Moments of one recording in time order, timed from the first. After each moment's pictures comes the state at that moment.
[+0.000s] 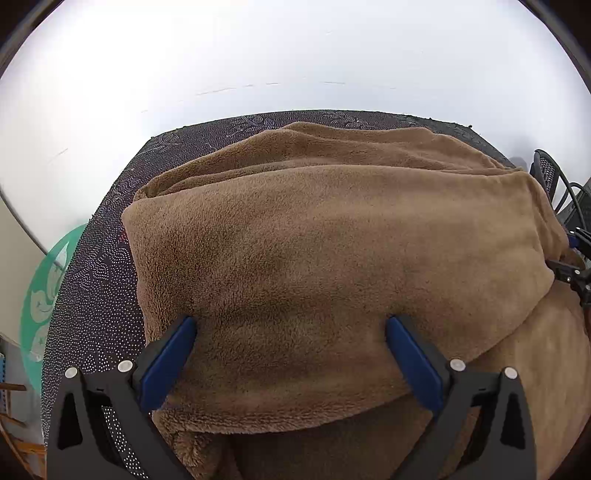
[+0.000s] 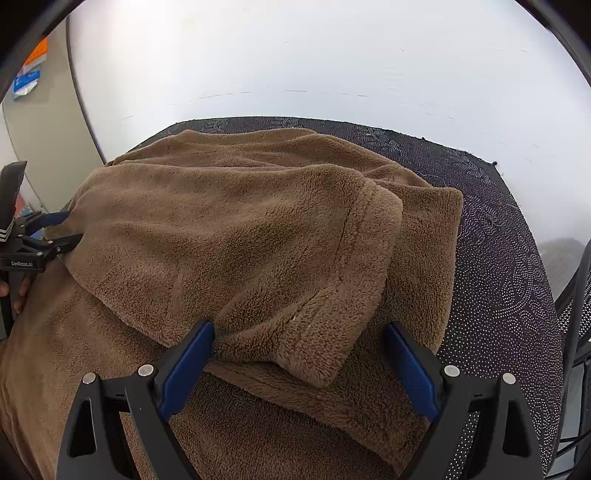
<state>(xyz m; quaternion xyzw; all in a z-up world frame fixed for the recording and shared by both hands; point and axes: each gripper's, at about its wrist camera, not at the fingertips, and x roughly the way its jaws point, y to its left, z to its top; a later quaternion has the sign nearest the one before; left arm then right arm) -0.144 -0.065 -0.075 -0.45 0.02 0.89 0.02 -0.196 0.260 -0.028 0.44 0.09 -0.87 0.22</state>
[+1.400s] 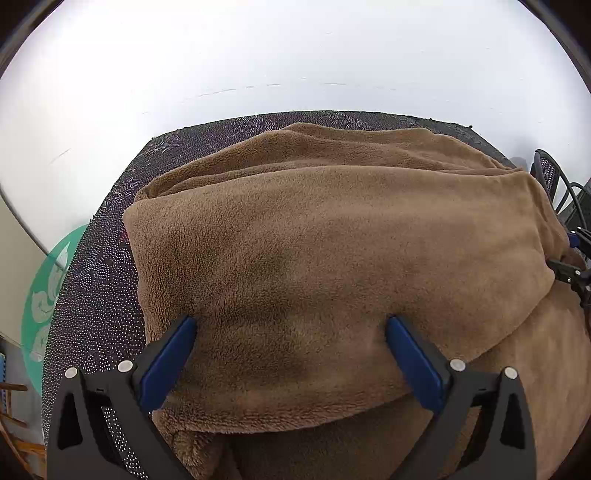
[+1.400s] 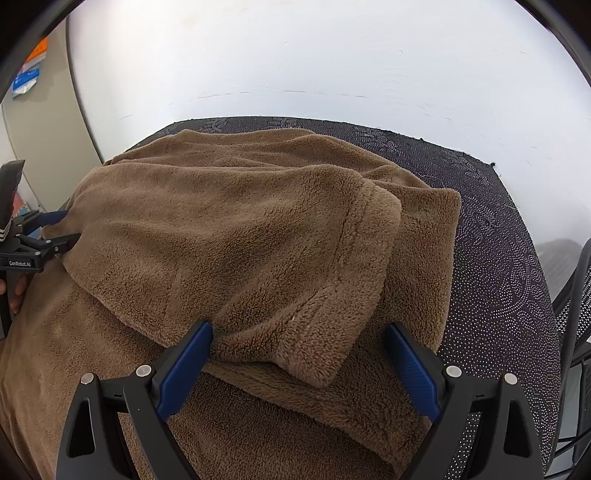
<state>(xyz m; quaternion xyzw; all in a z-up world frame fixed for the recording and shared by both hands) -0.145 -0.063 -0.074 -0.45 0.02 0.89 0.01 -0.197 0.258 -0.029 0.43 0.10 -0.87 0.21</state>
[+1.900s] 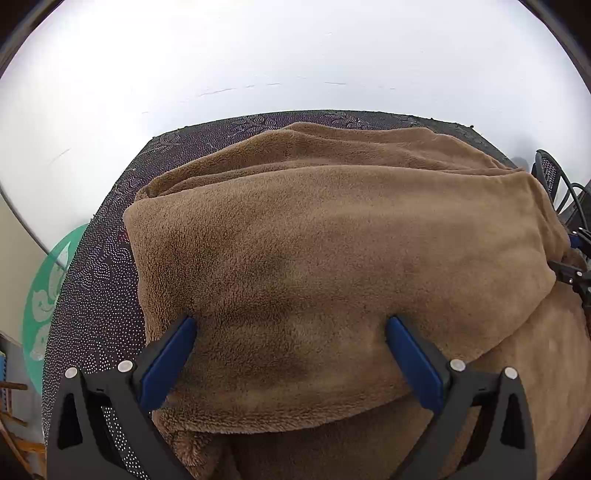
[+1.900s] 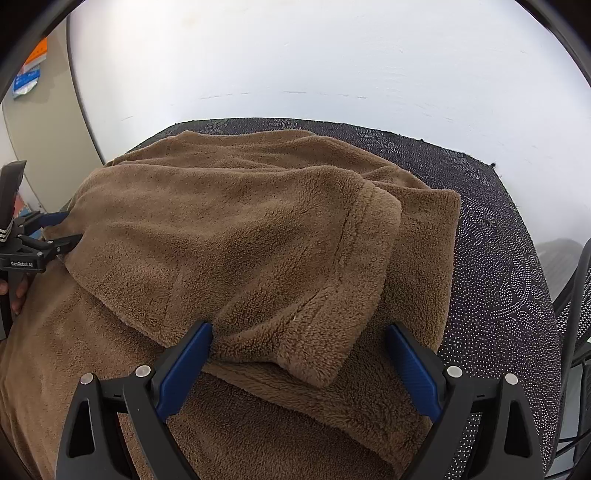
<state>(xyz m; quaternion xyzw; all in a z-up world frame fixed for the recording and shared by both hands) -0.144 -0.063 -0.072 -0.45 0.01 0.89 0.01 -0.195 0.257 -0.028 0.43 0.10 -0.87 0.21</state>
